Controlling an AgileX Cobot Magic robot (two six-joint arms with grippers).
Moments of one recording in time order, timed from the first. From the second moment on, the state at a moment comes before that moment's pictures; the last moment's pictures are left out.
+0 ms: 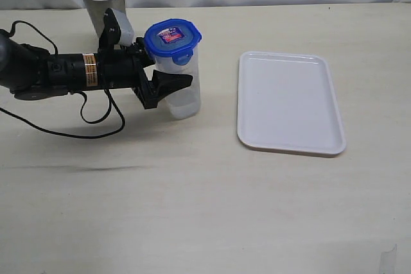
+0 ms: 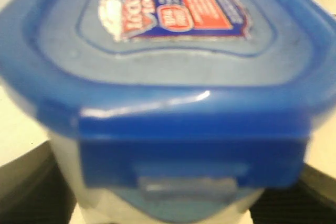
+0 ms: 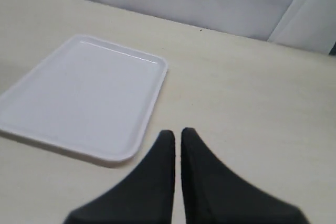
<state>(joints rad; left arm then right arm) -0.22 2.18 -1.04 1.17 -1.07 -0.55 -0.01 0.00 0.00 -0.03 0.37 -0.18</state>
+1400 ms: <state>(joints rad) -0.37 2.18 -1.11 0.99 -1.08 -0.44 -0.01 0.00 0.00 -0.04 0.36 -0.11</state>
